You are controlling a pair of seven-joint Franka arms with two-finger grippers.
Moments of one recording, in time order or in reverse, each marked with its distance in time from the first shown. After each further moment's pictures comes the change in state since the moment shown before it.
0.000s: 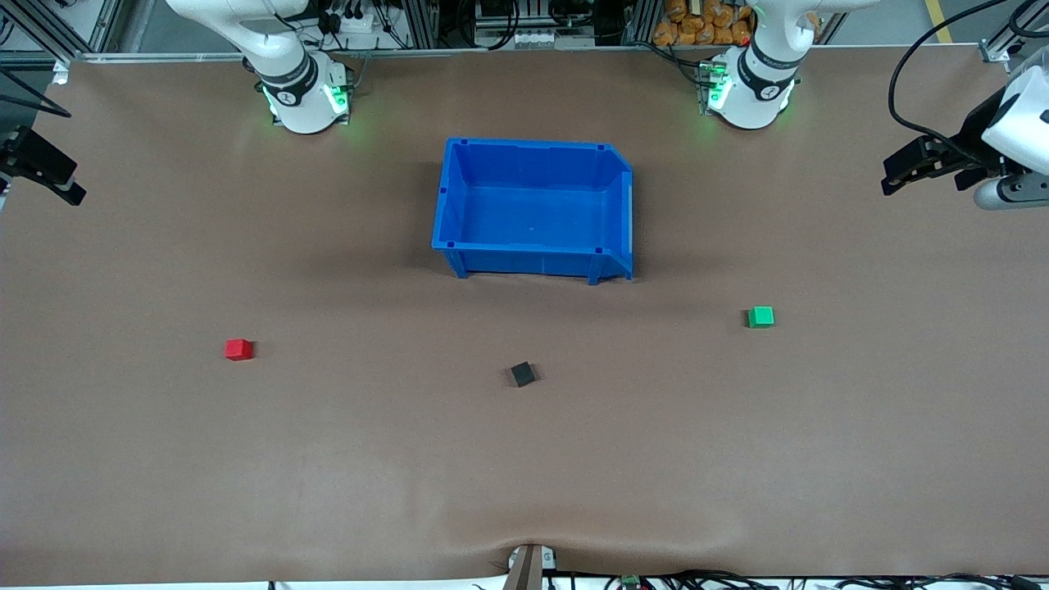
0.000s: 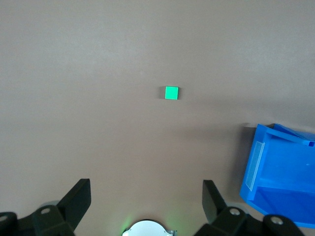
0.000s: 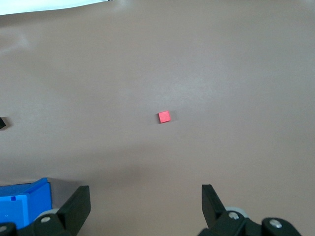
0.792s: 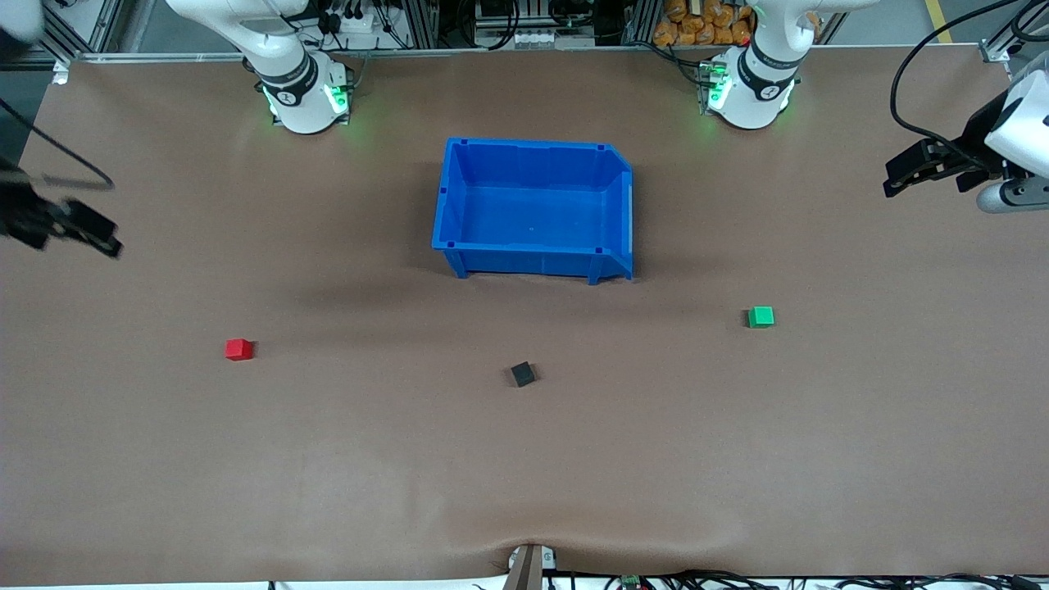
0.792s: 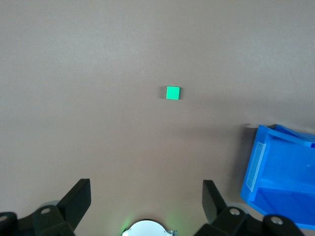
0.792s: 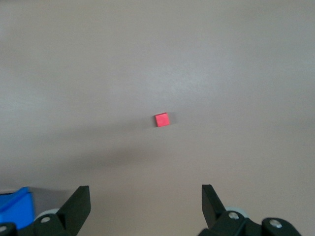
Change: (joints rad) left arm 0.002 0.016 0.005 0.004 0.000 0.000 -0.001; right arm 0.012 0.186 0.003 -0.013 -0.045 0.094 -0.002
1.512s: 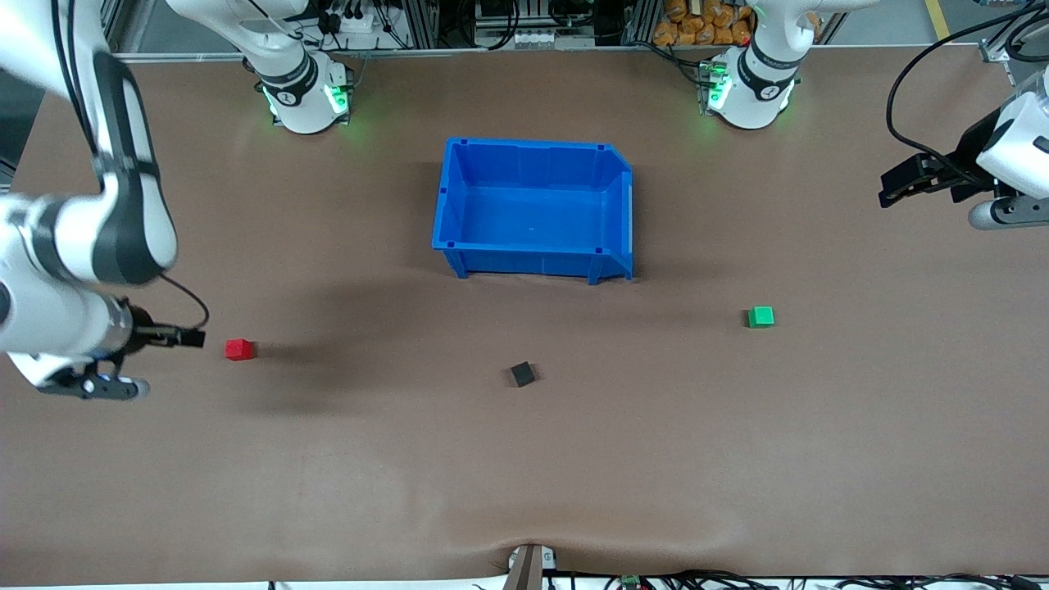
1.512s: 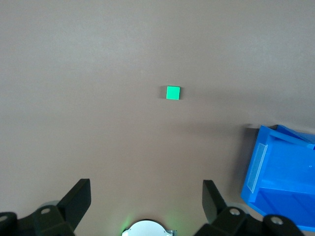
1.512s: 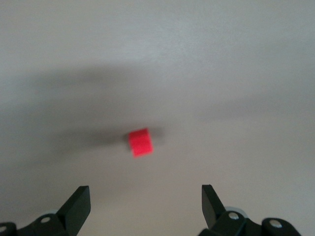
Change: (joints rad) left arm 0.000 0.029 0.000 0.014 0.000 0.000 -0.001; right arm -0.049 0.396 -0.013 -0.018 -0.041 0.236 0.001
